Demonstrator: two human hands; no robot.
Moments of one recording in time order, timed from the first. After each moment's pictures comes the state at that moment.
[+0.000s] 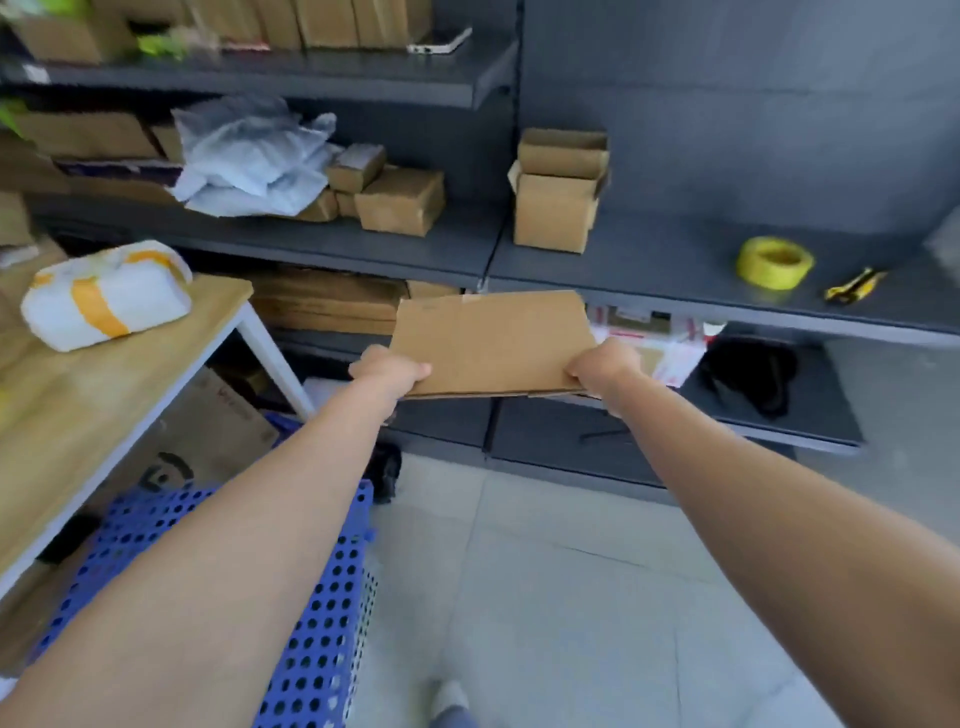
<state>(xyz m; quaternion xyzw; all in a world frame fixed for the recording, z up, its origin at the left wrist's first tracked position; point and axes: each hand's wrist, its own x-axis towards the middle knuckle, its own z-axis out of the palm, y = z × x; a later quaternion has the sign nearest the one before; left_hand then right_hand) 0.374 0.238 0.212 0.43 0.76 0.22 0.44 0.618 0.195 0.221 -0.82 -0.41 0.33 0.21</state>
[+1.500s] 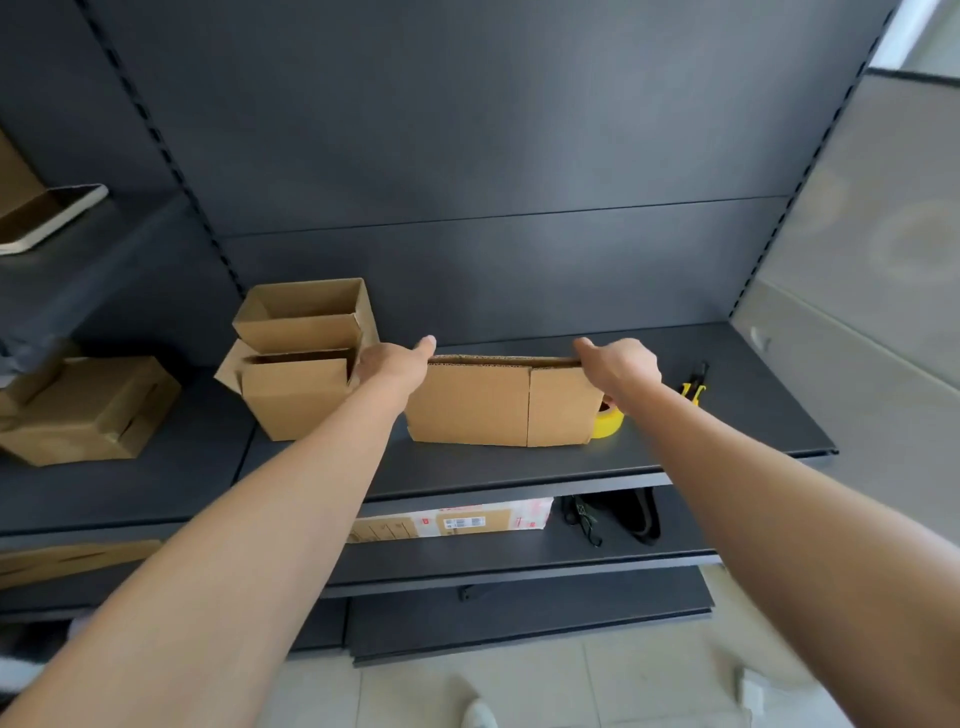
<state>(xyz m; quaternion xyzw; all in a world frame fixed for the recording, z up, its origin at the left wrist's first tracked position) 0.815 0.513 0.271 0.57 0.71 0.17 0.37 1.013 0.393 0.276 -0.89 -0.22 0.25 0.32</state>
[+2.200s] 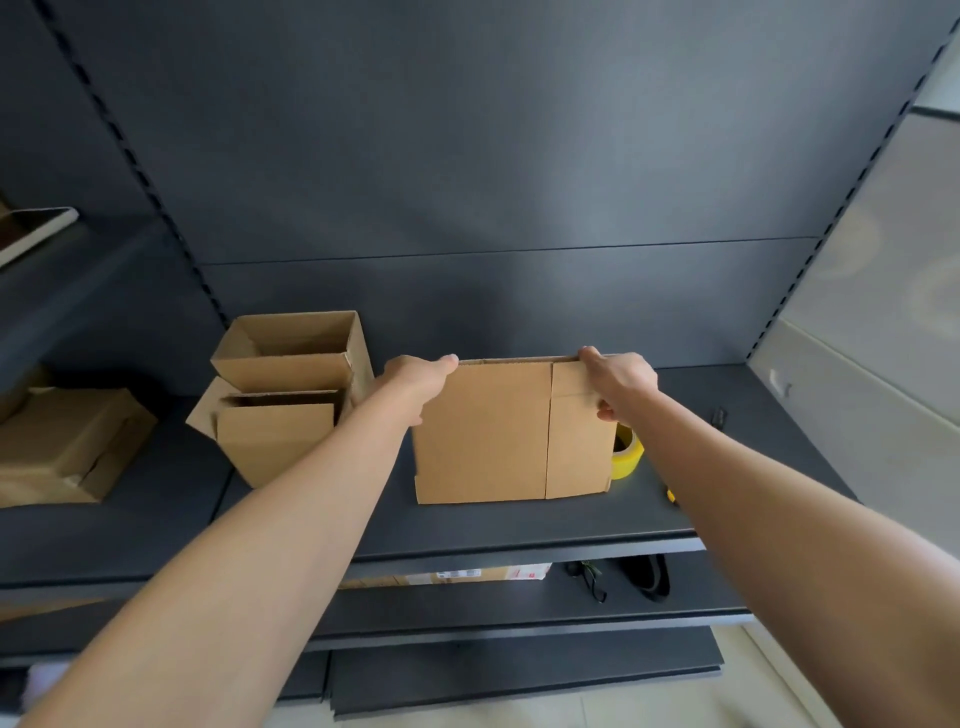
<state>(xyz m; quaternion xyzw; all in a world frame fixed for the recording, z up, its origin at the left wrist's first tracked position) 0.859 0.564 0.272 0.56 0.67 0.15 0.45 1.058 0.468 0.265 -0.86 -0.17 0.28 0.38</state>
